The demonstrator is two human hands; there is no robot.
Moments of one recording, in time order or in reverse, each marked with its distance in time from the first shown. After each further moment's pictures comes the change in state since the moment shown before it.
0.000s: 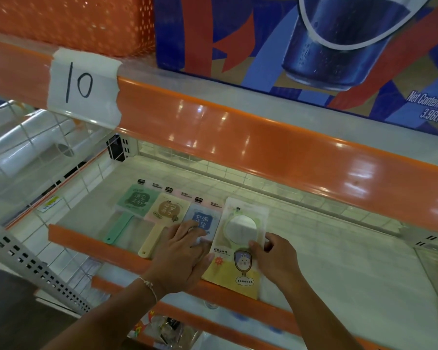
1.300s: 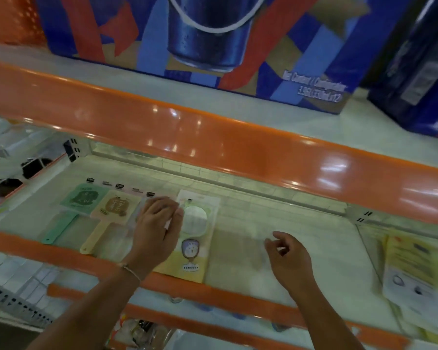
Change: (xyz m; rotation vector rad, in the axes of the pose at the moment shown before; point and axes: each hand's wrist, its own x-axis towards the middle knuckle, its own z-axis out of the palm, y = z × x) left_hand 0.065 0.060 0.011 -0.284 0.322 -0.263; right_hand -0.030 0.092 -0.098 0.144 0.205 0.067
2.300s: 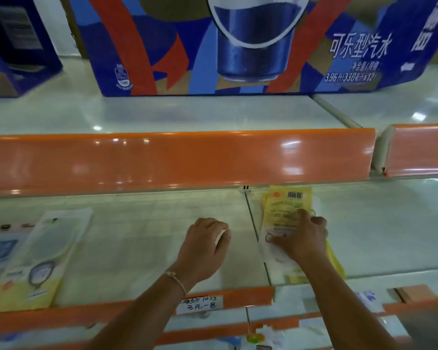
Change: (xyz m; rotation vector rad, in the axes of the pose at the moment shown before) left_hand -0.035 0.297 0.233 -0.076 -0.592 0.141; right_hand 0.061 0.201 -0.244 -0.411 0.205 0.288
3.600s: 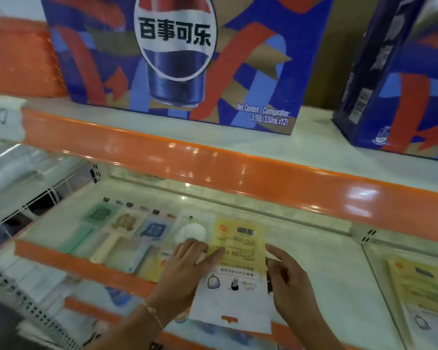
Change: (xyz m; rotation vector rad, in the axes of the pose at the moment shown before) left_hand -0.159 -0.196 -0.183 0.489 0.409 0.248; right_hand -0.191 -0.226 0.084 0.729 -0.437 -0.503
